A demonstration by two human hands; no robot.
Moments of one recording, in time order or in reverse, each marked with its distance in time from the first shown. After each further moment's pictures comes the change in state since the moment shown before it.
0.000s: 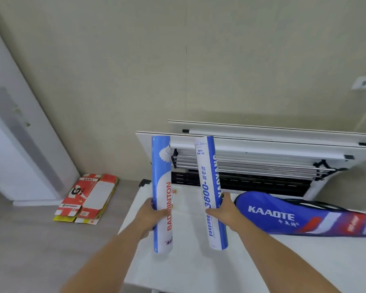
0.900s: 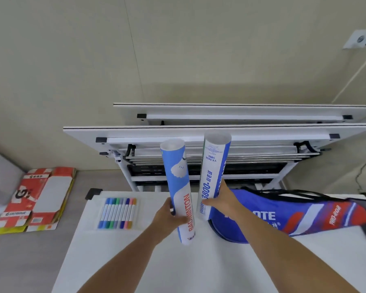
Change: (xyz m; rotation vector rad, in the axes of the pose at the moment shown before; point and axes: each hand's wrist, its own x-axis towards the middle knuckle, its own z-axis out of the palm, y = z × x) left_hand 0.191 0.026 0.198 0.181 -0.304 -0.004; right_hand 0.192 0.063 -0.117 0.023 0.050 0.122
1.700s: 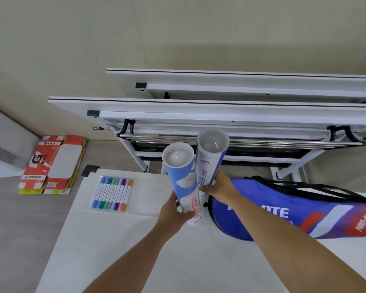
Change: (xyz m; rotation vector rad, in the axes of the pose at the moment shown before) left_hand 0.041 -0.026 0.056 0.047 0.100 -0.065; right_hand 0.083 0.039 0.006 -0.120 -0.147 -0.090
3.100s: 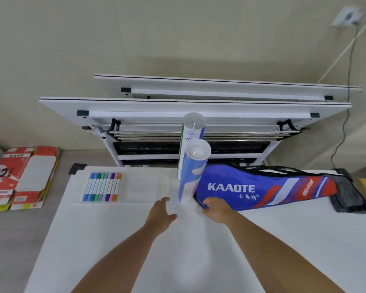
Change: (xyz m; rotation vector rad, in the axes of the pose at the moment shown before) left_hand -0.055 -0.057 -0.003 0.466 -0.073 0.046; right_hand -0.144 0.040 0.028 -0.485 -0.117 0.274
